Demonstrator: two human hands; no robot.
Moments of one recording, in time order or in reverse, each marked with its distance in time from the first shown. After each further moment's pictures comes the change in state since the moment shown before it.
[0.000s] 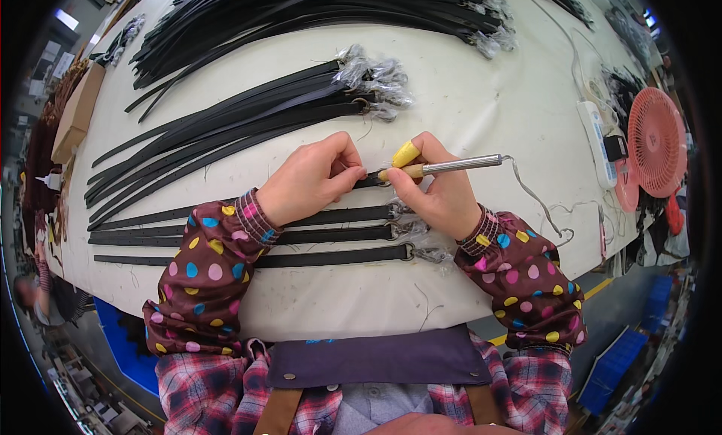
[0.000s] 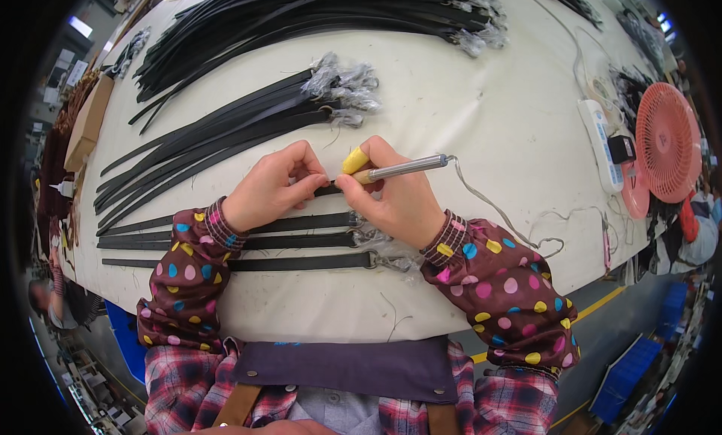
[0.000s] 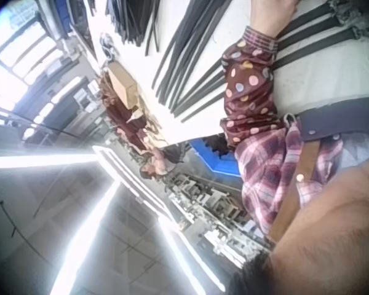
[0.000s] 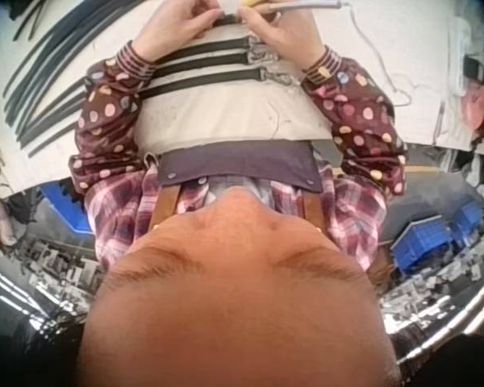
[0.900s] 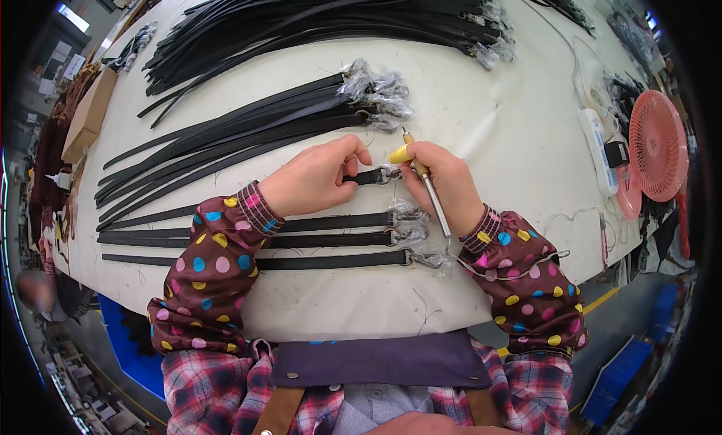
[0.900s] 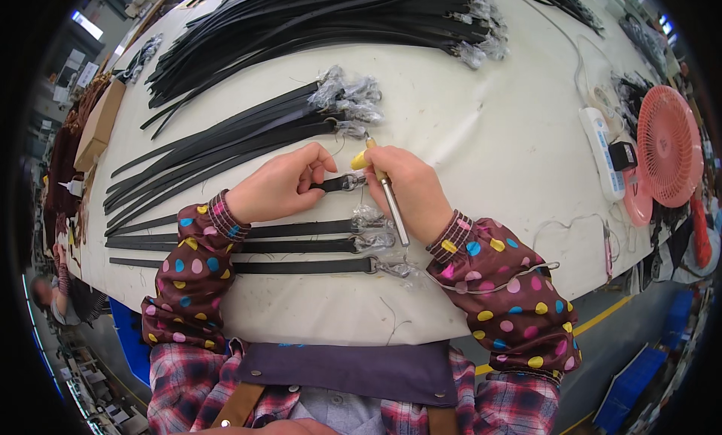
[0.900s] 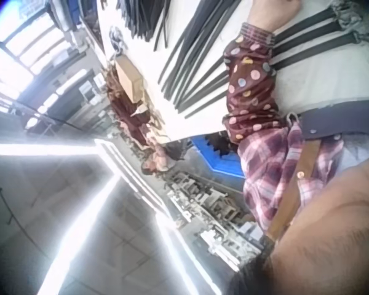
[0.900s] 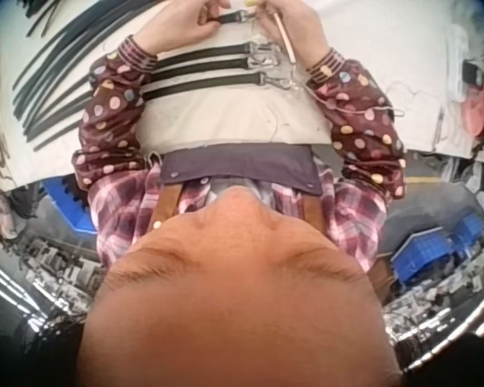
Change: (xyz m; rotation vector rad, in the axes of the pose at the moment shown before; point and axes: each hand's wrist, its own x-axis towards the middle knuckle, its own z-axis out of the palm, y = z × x) left_hand 0.008 0.003 -0.014 0.288 -0.113 0.146; right_hand 0.009 0.015 -0.011 -0.423 0.085 -0.225
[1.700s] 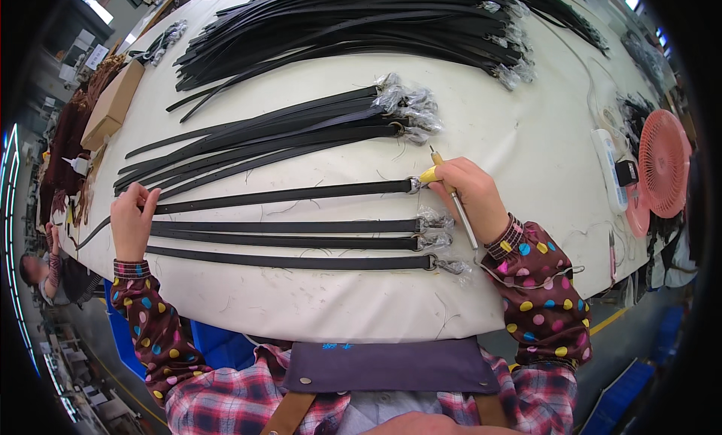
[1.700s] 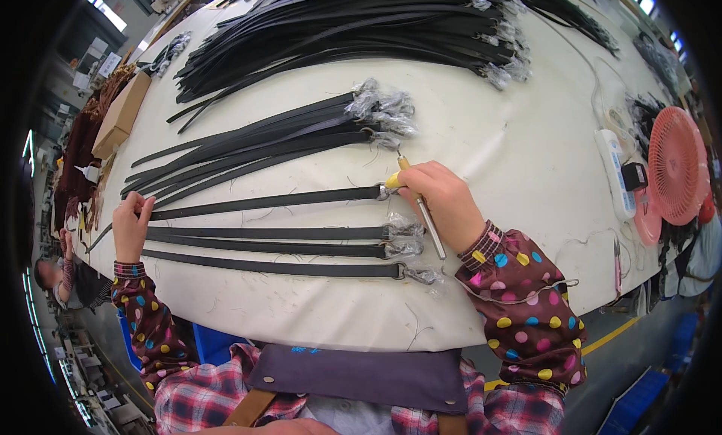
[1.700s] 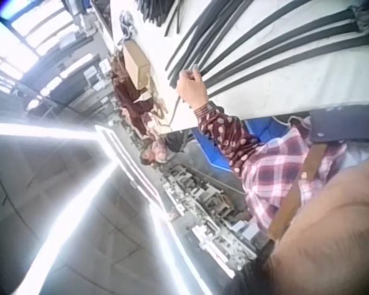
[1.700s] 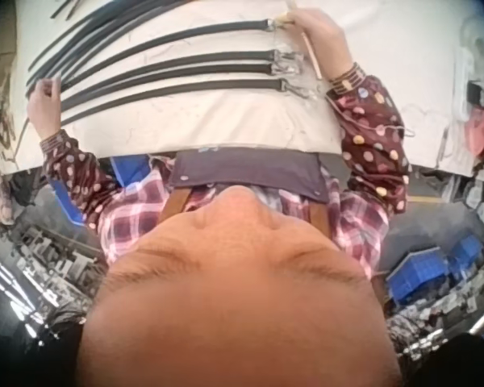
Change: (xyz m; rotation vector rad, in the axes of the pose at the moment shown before) left_hand -0.257 -0.063 -0.131 0.866 0.764 -0.684; right_hand 0.000 0.004 -0.010 -0.072 -0.068 -0.165
